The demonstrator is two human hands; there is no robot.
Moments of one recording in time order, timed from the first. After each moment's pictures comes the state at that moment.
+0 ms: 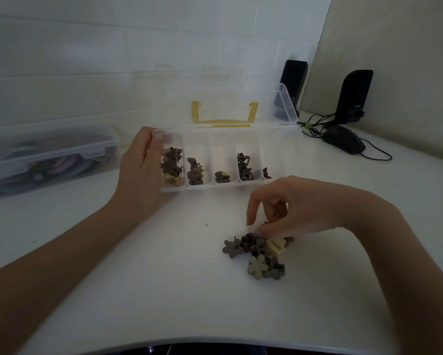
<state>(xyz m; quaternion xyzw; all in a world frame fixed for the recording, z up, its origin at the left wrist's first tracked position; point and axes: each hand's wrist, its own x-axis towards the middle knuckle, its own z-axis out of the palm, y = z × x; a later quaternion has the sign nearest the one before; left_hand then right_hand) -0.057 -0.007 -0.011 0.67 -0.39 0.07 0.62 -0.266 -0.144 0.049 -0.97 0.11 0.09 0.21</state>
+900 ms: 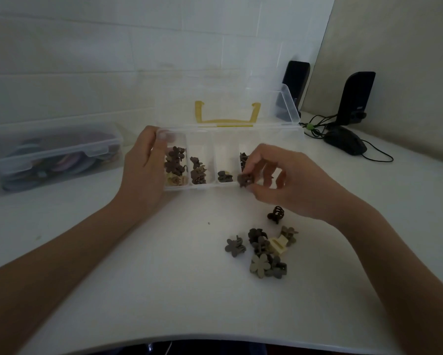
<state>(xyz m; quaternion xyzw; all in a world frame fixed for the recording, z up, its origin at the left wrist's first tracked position) -0.058 -0.007 -0.010 0.67 -0.39 0.08 0.63 -0.253 -0.151 0.037 -0.93 0.05 -0.21 0.29</state>
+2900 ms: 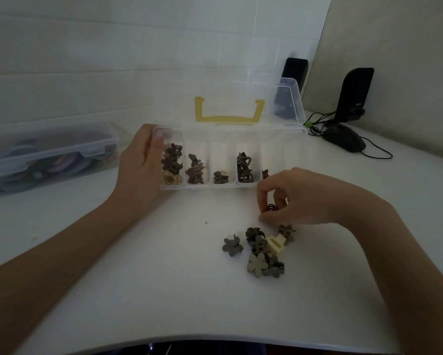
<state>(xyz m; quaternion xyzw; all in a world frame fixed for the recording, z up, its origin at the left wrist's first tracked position) -0.052 -0.008 -0.011 0.69 -0.40 0.11 0.59 -0.263 -0.153 0.045 -0.97 0.16 0.04 0.15</state>
